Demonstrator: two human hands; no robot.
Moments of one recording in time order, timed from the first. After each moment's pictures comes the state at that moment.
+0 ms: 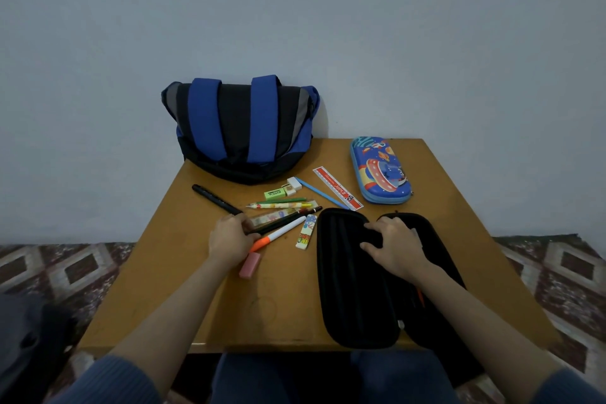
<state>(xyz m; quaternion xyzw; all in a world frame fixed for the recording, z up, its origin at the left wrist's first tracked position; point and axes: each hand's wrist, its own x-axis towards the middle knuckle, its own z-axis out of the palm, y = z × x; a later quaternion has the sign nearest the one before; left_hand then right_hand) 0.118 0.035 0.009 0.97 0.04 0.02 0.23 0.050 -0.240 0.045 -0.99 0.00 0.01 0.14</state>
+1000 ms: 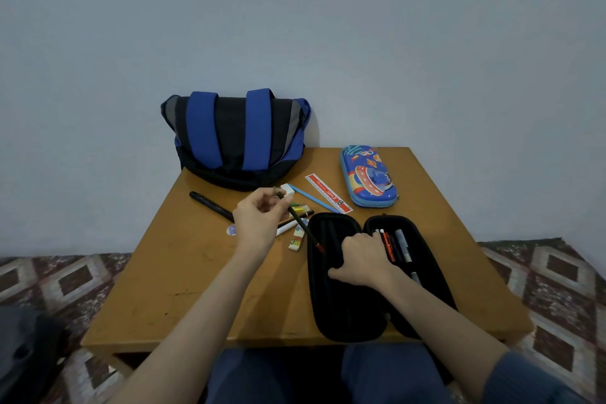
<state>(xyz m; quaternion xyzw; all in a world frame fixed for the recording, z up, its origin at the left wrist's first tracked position) 0.057 -0.033 0.089 0.74 0.02 0.12 0.67 0.039 -0.200 0.052 -1.00 -0.04 0.09 -0.01</state>
